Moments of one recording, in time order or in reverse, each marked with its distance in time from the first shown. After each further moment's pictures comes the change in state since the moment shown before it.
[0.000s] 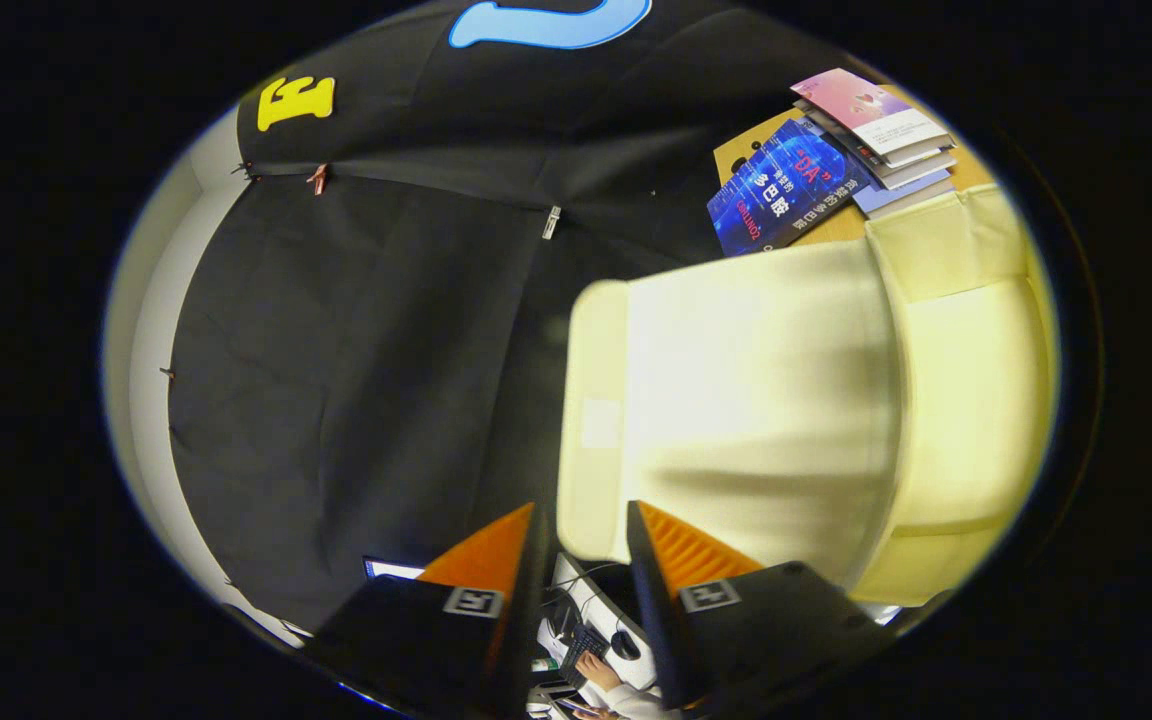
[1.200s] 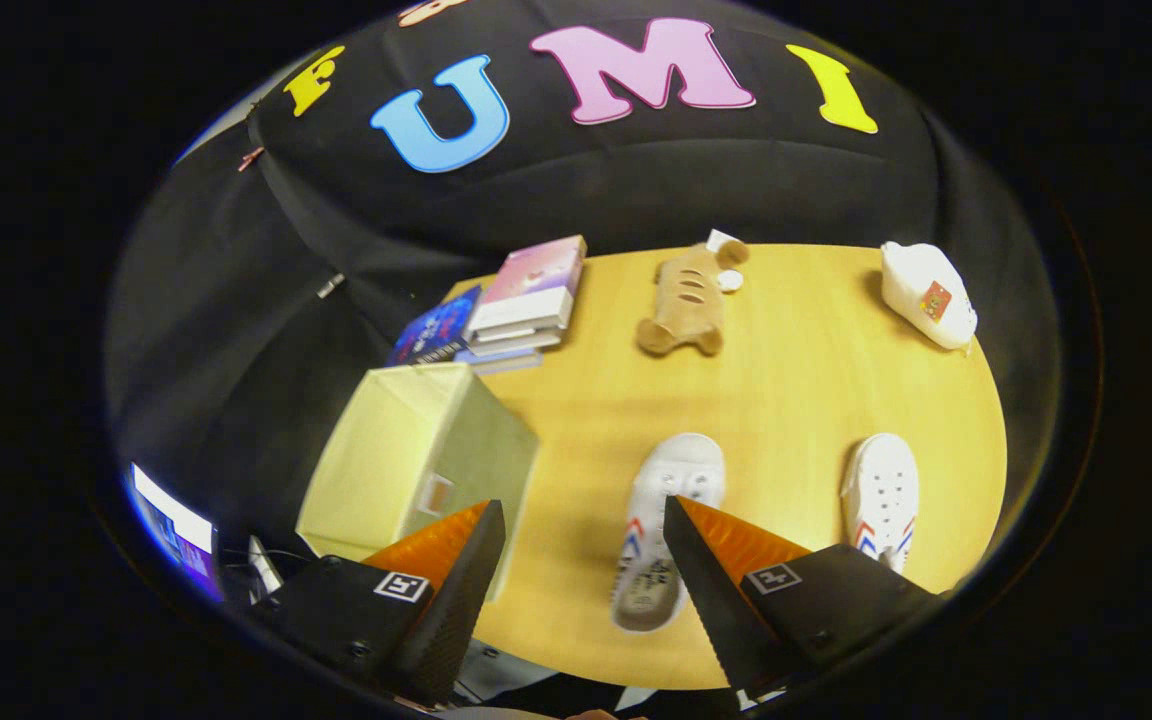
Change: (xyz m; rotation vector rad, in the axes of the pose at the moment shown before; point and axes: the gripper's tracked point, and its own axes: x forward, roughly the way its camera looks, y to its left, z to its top) arm -0.378 -0.324 0.107 -0.406 -0.252 -0.739
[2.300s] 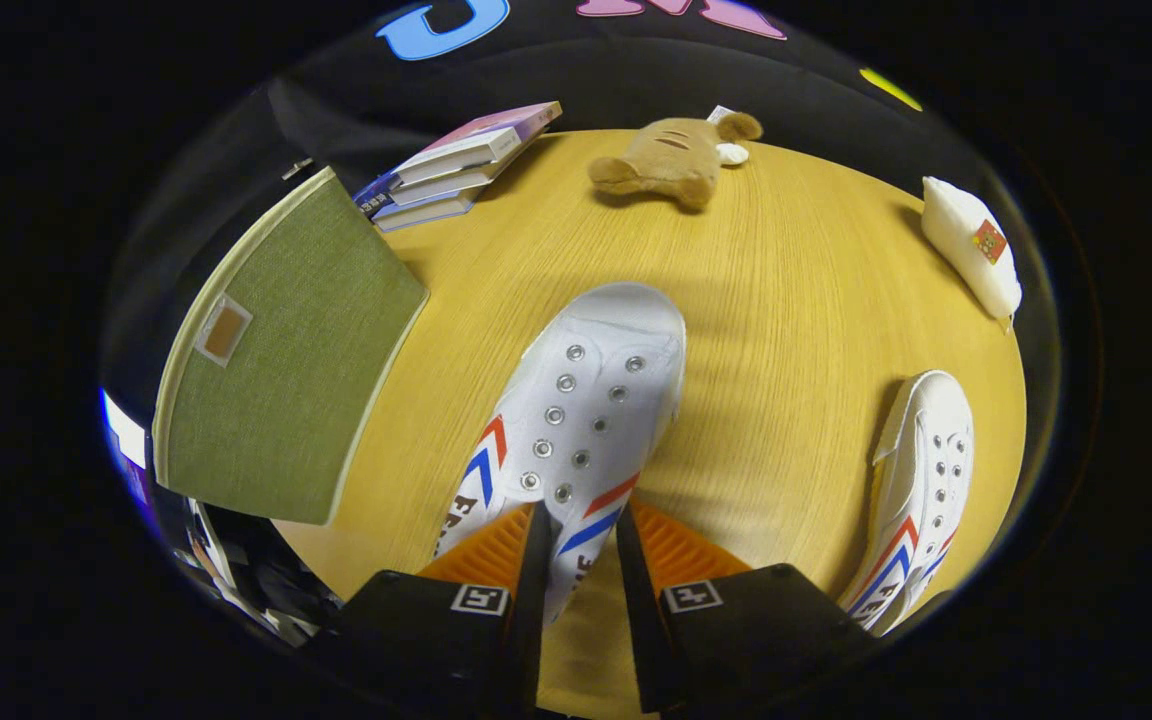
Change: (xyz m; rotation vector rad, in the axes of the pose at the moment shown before) arm 0.092 -0.063 -0.101 -0.135 0.235 -0.024
